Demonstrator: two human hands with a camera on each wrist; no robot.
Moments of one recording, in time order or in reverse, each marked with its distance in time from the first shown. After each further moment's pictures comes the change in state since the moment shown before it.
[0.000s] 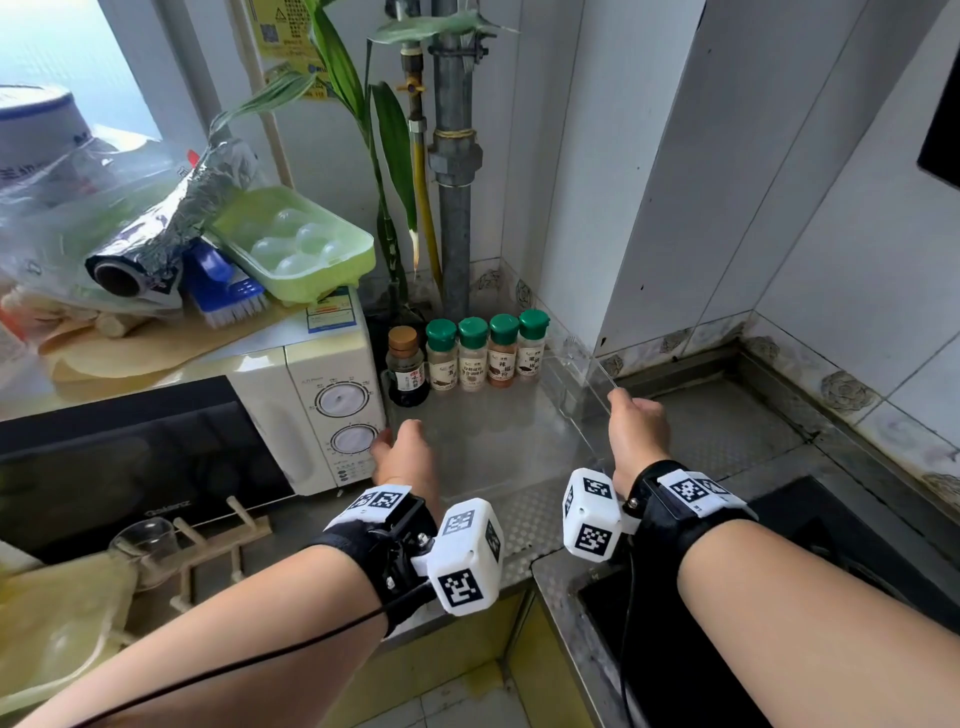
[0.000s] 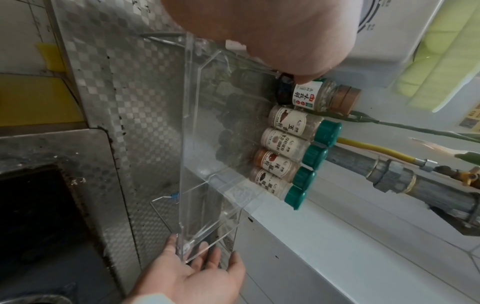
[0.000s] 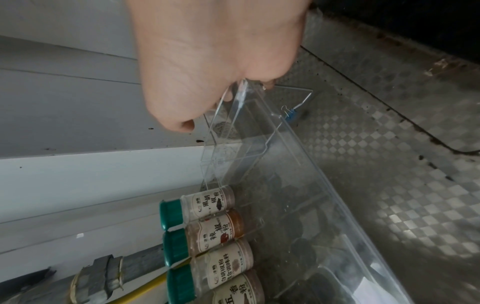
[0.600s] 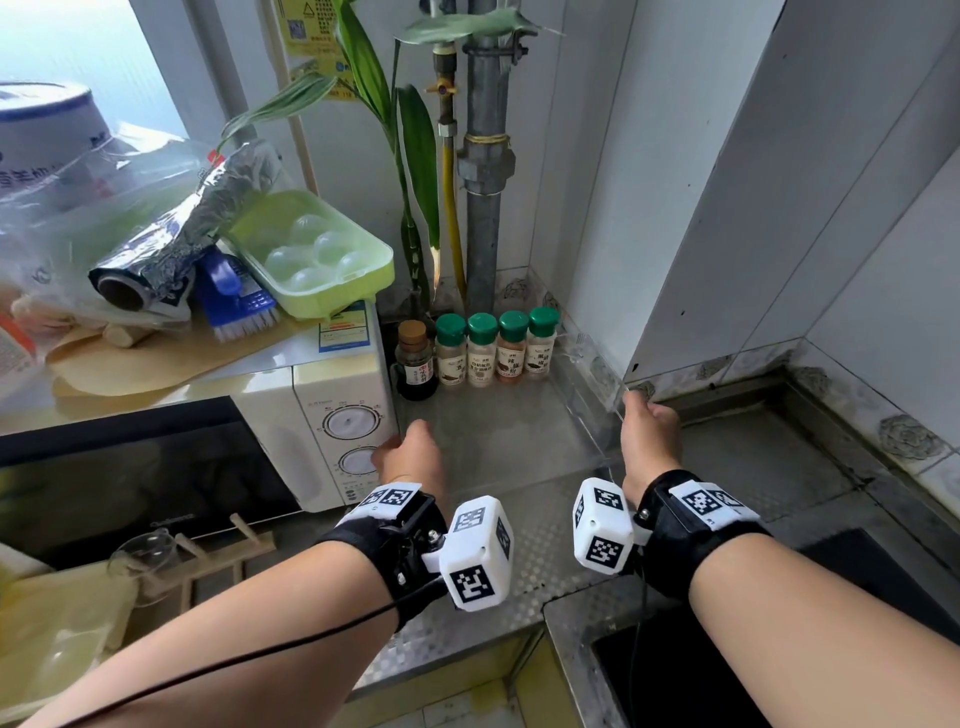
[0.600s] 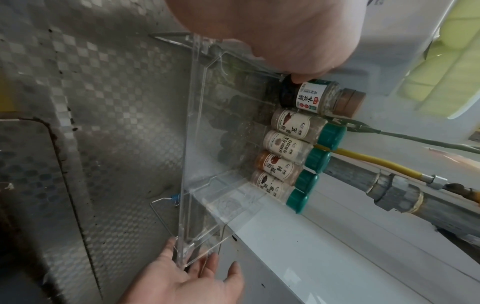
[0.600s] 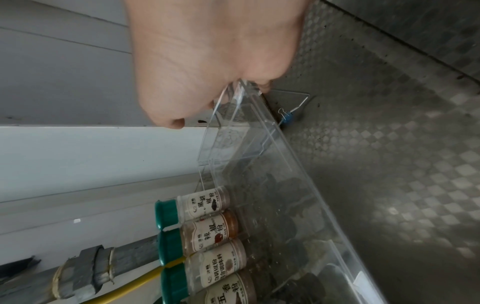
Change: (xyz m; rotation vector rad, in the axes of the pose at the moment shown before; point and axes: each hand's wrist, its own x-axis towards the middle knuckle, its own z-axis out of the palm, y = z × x) left_hand 0.029 0.023 0.021 -0.145 0.110 -0.081; right_hand 0.030 -0.022 0.034 0.122 -0.052 -0.036
